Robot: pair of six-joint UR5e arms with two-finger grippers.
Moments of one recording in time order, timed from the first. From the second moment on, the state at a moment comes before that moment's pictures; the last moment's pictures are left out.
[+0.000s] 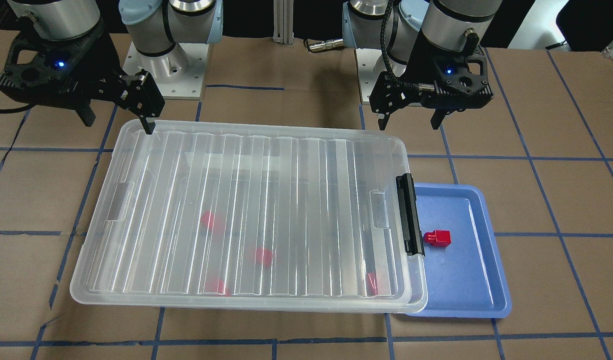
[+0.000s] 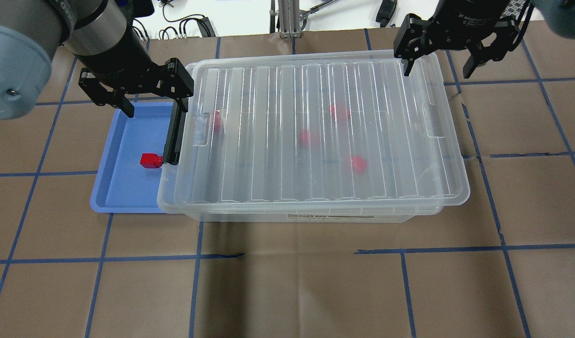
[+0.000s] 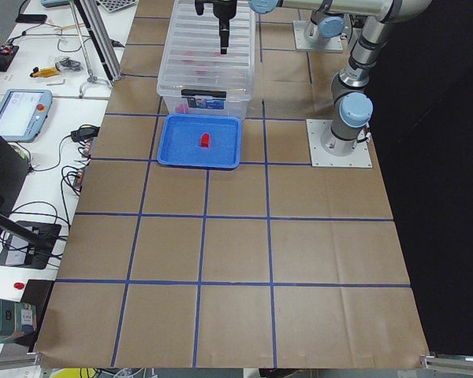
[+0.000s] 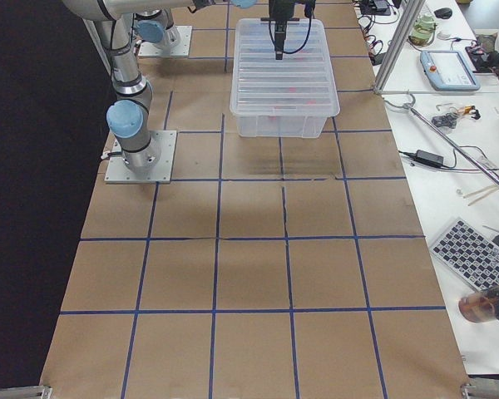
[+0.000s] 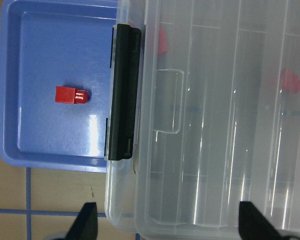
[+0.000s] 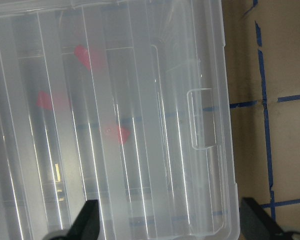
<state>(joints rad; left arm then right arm) -1.62 -1.56 -1.55 -1.55 1.56 -0.10 1.59 -1.52 1.41 -1.52 -1.59 0.15</state>
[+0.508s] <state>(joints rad) -1.62 -1.56 -1.55 -1.55 1.56 -0.10 1.60 -1.52 1.41 -1.52 -1.60 0.14</state>
